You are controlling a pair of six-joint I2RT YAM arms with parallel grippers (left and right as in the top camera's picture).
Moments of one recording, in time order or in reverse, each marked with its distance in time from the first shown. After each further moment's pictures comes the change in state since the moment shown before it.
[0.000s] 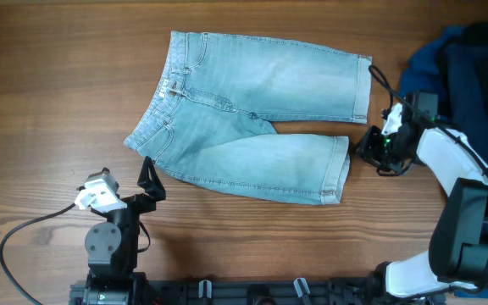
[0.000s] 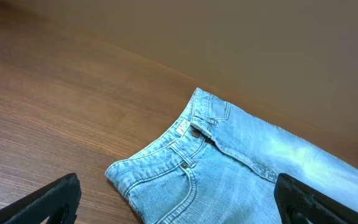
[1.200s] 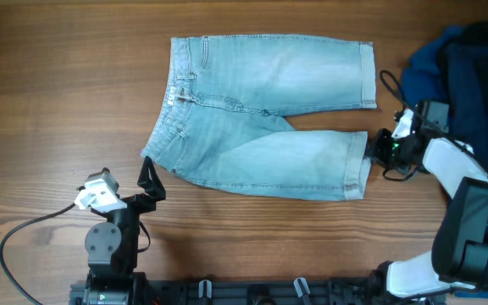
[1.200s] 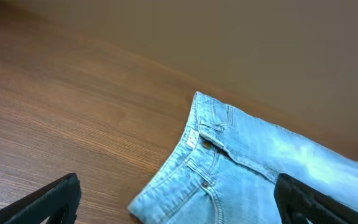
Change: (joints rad) left arm 0.000 0.000 0.000 0.000 0.000 0.000; right arm -0.077 -0.004 -0.064 0.155 0.046 -0.014
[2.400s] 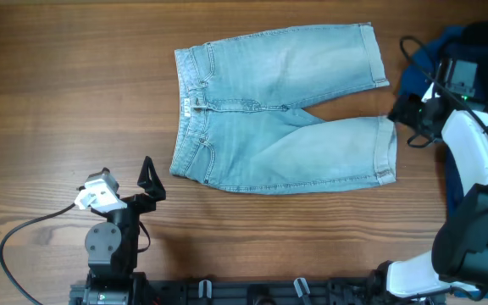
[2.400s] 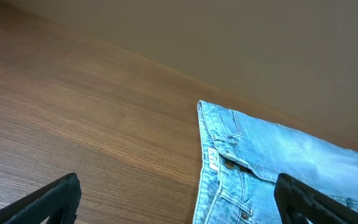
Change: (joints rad) left arm 0.000 0.000 0.000 0.000 0.000 0.000; right arm -0.003 0.000 0.323 -0.184 0.320 -0.045
